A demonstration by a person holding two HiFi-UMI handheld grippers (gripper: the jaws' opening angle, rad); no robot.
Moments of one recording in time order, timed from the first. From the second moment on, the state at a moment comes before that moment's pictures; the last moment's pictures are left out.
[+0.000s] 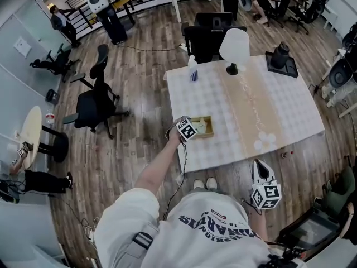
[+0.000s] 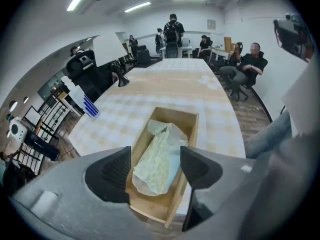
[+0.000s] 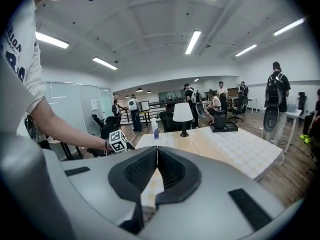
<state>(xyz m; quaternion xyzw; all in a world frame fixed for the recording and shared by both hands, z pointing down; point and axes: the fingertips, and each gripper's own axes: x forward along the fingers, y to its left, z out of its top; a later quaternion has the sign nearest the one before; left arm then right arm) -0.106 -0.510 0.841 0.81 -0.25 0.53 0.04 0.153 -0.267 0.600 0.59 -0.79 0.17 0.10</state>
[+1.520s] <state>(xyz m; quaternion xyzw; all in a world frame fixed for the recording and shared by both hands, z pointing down) -0.090 -0.518 0.837 0.75 -0.20 0.63 -0.07 0.154 -0.280 0.600 0.59 -0.78 0.17 0.09</state>
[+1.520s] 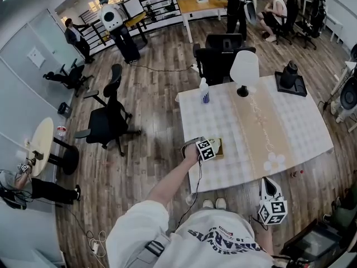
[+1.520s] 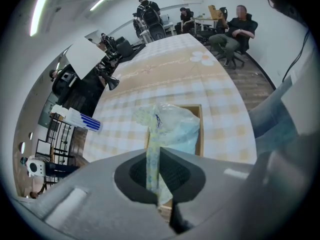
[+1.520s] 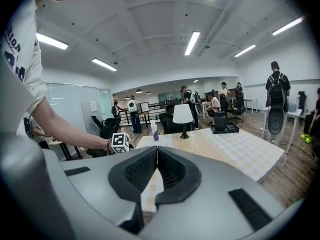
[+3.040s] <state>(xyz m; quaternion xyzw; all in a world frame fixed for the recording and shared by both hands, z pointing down) -0.015 -0.474 0.639 0.81 -0.21 0.52 -0.17 0.138 -0.290 0.599 0.57 -0.80 0.16 0.08</state>
